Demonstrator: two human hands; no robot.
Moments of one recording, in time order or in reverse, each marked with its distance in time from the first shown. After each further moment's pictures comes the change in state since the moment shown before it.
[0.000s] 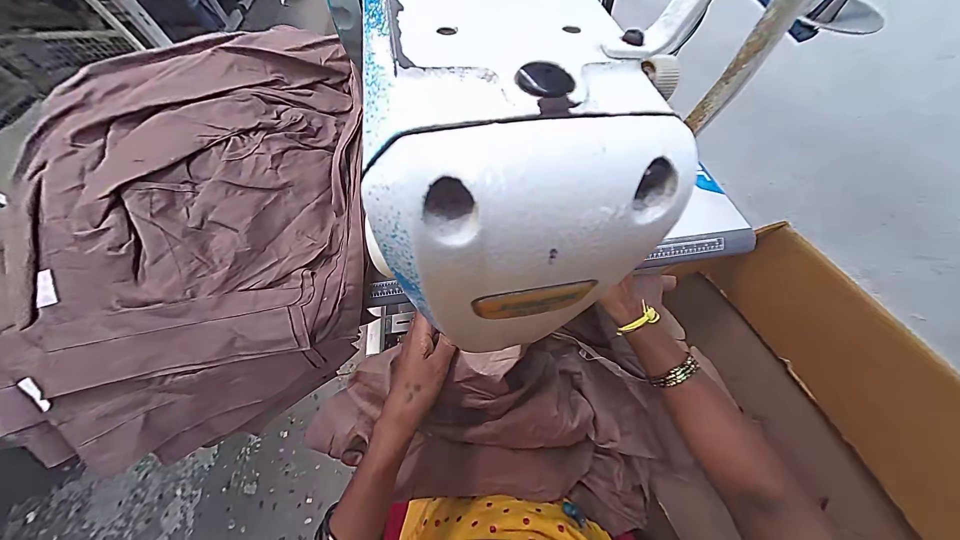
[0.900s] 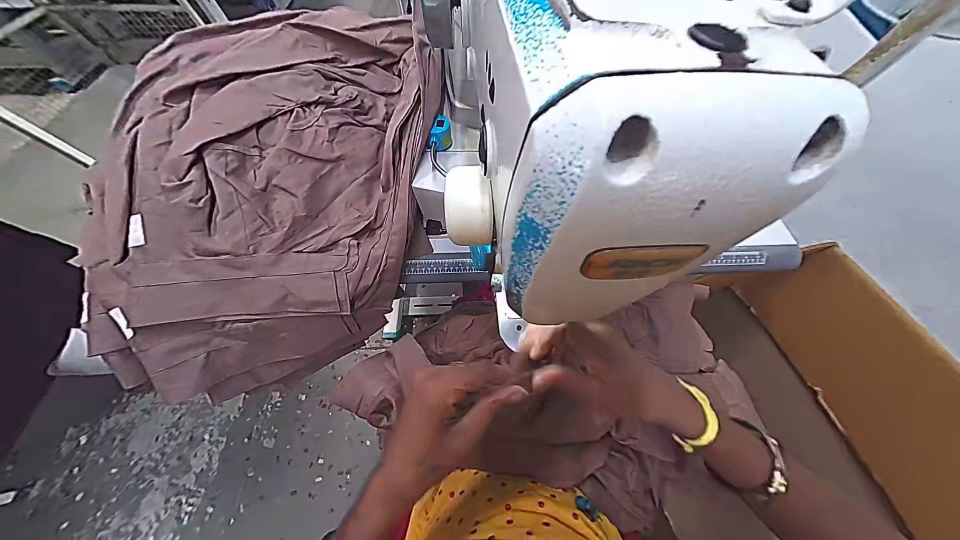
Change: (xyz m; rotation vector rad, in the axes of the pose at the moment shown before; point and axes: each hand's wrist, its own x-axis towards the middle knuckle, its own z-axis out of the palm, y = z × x) left_hand -0.056 0.005 -0.034 0.084 -0.129 0.557; right_hand -0.023 -0.108 -0.051 0.851 -0.382 -0.246
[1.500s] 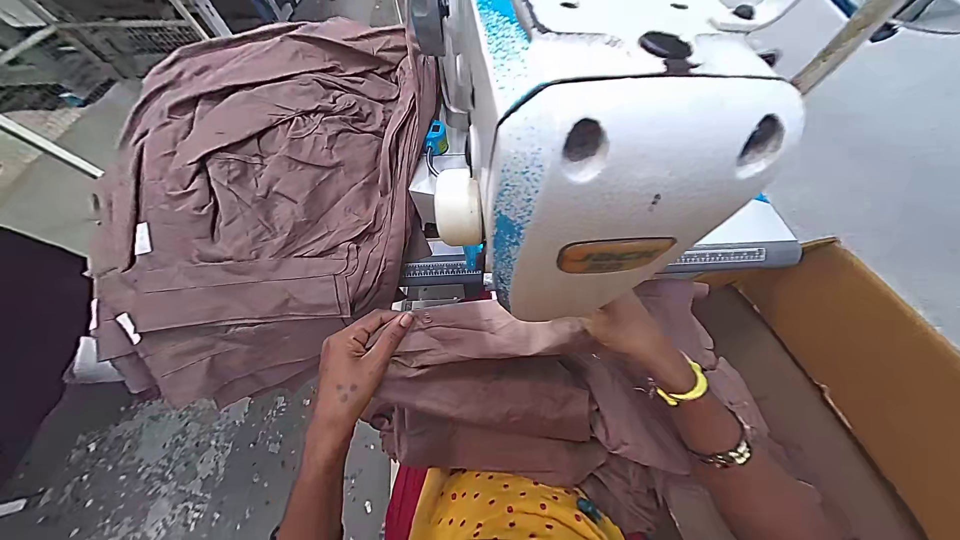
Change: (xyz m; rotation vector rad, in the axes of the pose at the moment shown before) left_hand -0.001 -0.051 -0.059 0.275 0.265 -0.423; right_hand 0.009 0.022 -0.022 -0.024 0.179 0.459
